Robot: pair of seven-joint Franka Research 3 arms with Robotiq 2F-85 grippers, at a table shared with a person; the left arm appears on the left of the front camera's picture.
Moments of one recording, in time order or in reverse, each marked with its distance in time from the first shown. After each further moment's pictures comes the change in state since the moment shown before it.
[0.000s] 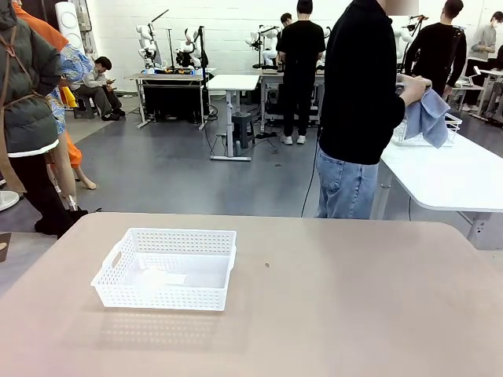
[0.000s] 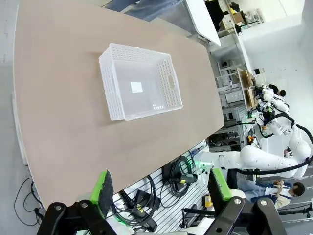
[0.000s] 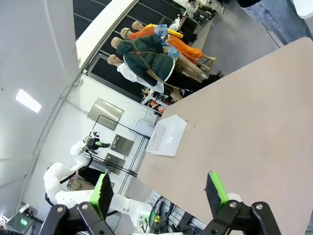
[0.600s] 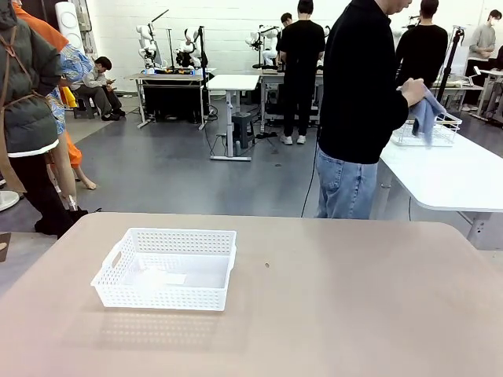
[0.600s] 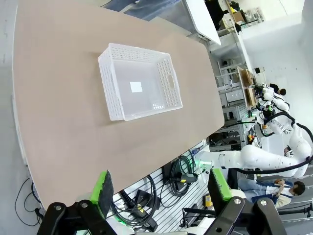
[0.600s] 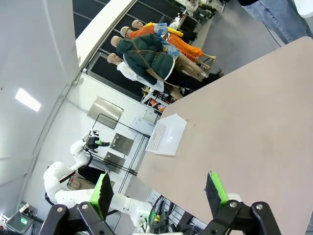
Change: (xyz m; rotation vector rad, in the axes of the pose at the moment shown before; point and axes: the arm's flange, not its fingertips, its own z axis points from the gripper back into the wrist) left arm 0.001 -0.002 -0.001 0.001 0.003 -0.005; right arm 0.001 0.000 -0.002 0.000 0.006 0.000
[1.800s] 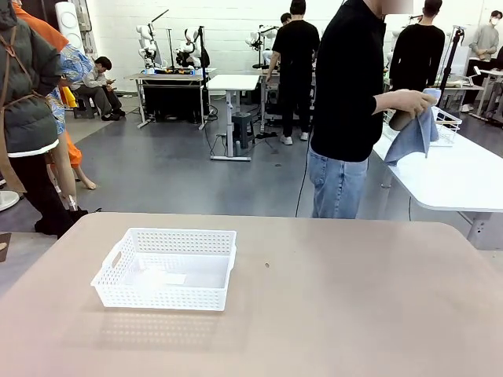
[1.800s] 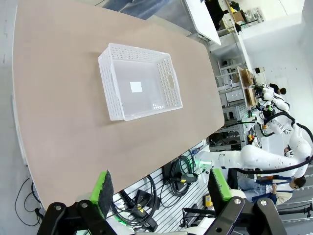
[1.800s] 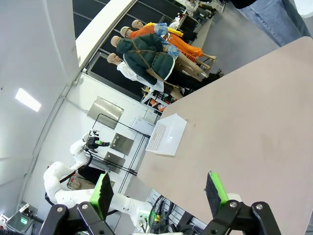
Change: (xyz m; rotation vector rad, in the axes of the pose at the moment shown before) left arm 0.000 0.000 0.000 0.000 0.000 0.000; right arm 0.000 0.000 0.000 0.000 0.000 0.000
